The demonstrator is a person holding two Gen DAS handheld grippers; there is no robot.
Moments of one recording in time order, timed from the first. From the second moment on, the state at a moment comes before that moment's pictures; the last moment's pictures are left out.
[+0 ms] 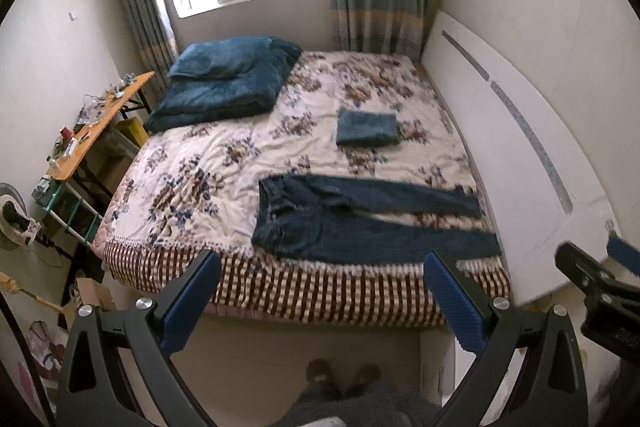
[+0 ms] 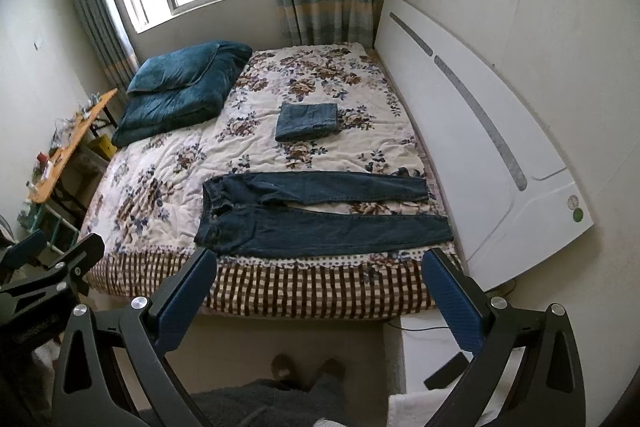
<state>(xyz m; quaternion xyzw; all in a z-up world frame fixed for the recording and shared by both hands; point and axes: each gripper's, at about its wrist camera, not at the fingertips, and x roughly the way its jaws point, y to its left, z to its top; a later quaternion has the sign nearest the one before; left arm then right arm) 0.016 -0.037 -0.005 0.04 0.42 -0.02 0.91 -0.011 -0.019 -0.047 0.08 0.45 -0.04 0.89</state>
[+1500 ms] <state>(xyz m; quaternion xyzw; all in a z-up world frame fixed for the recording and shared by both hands) 0.361 0.101 -0.643 -0.35 0.72 0.17 0.58 0.224 -0.276 -0.803 0.66 0.47 -0.25 0.53</state>
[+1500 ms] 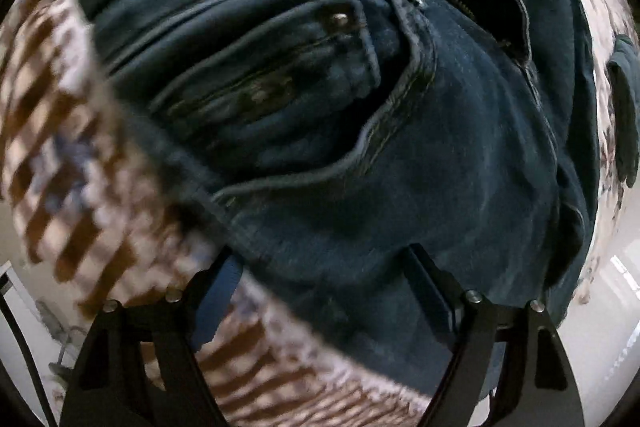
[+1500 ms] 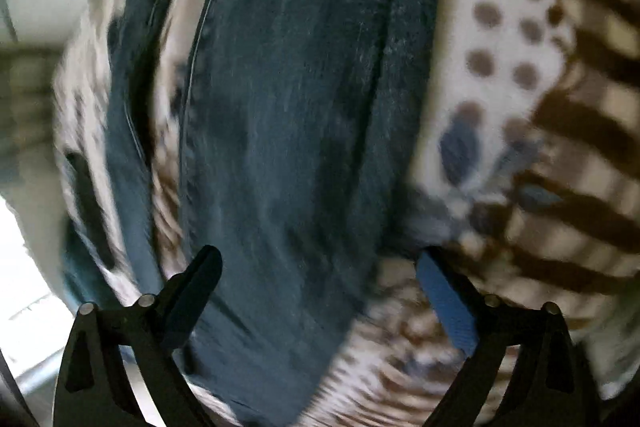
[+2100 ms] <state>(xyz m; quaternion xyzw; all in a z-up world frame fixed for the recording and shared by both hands) 0.343 0.094 -0.560 -0.28 0.72 0.14 0.62 0.297 -0.245 -0.808 0.52 0.61 -0.23 0.55</state>
